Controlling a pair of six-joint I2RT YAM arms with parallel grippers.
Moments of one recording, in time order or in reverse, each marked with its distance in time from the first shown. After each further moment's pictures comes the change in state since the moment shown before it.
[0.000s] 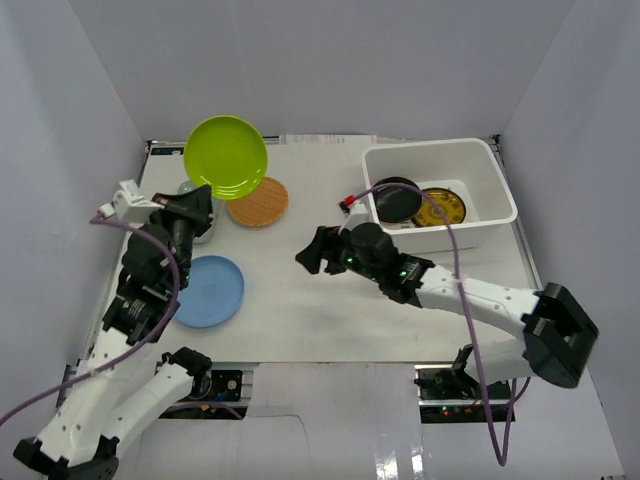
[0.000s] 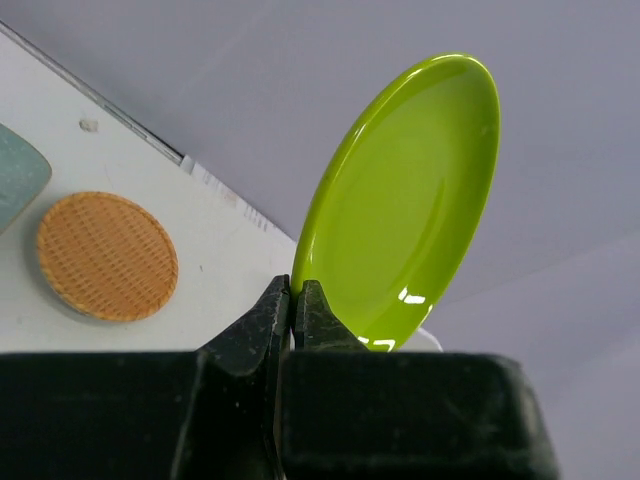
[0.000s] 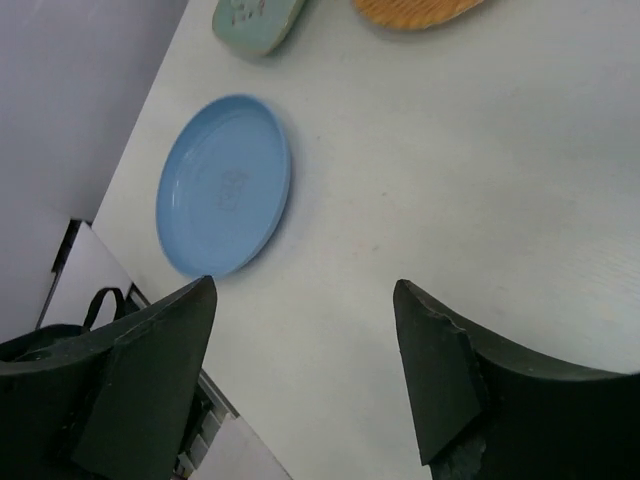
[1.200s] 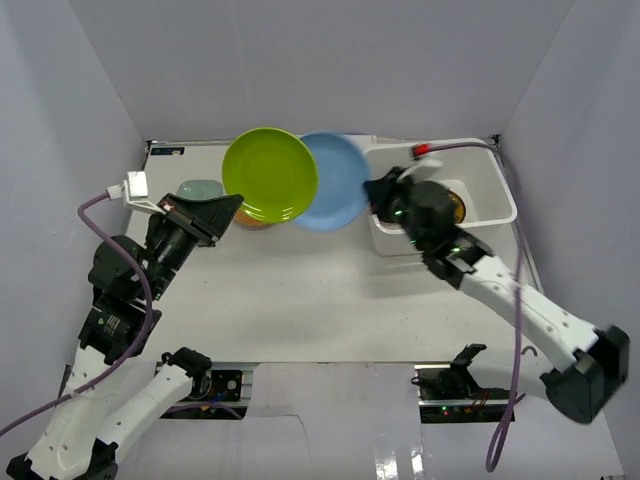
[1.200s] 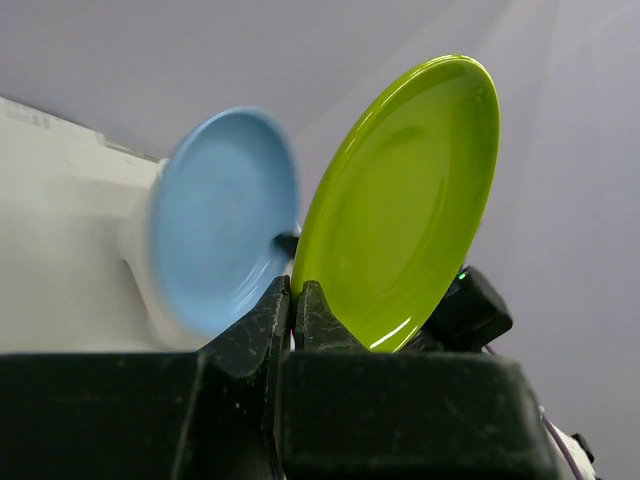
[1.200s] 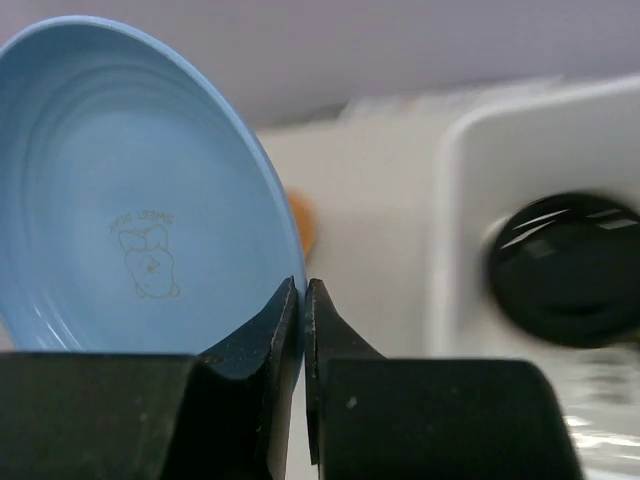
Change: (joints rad) left arm 0.003 -0.130 0.122 -0.084 0.492 -0.015; right arm -0.102 -0.026 0.246 -0.125 0.212 -0.190
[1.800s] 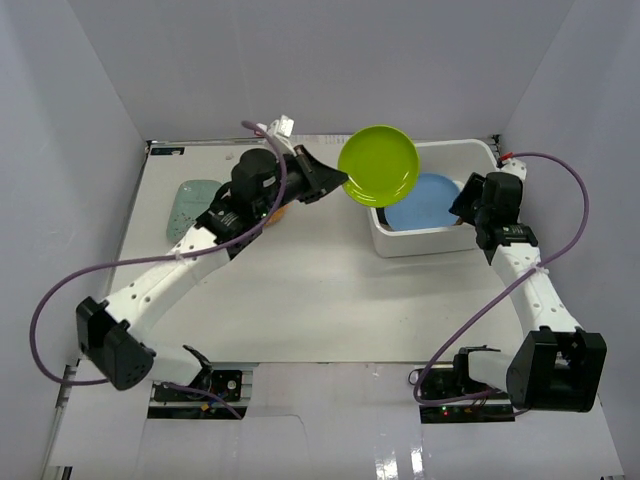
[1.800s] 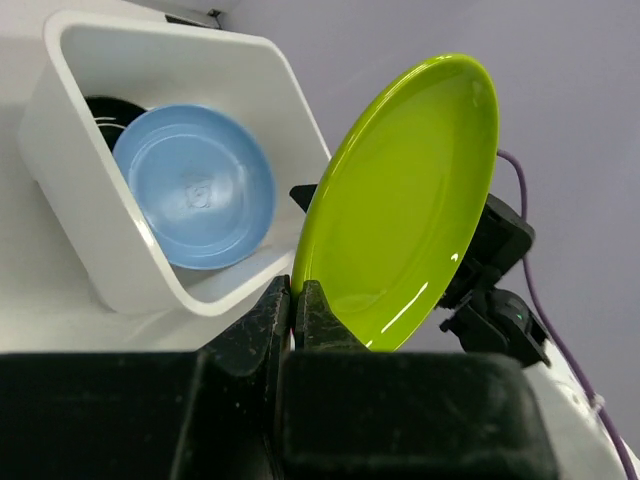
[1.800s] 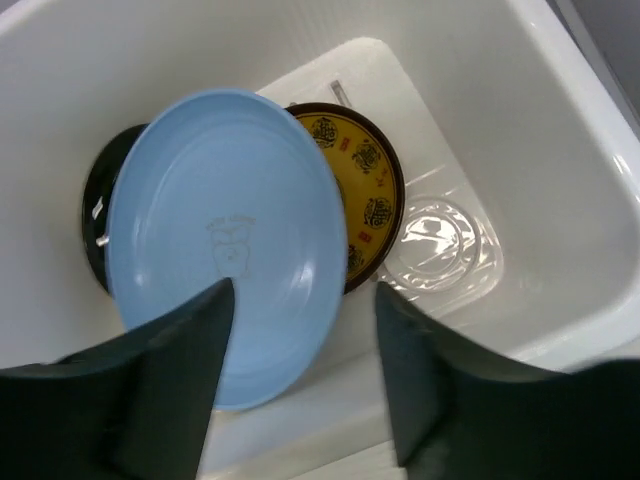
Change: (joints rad) left arm -0.199 0.702 0.227 0.203 0.131 -0.027; right arm -0.821 -0.029 -0.117 -0.233 -0.143 -0.131
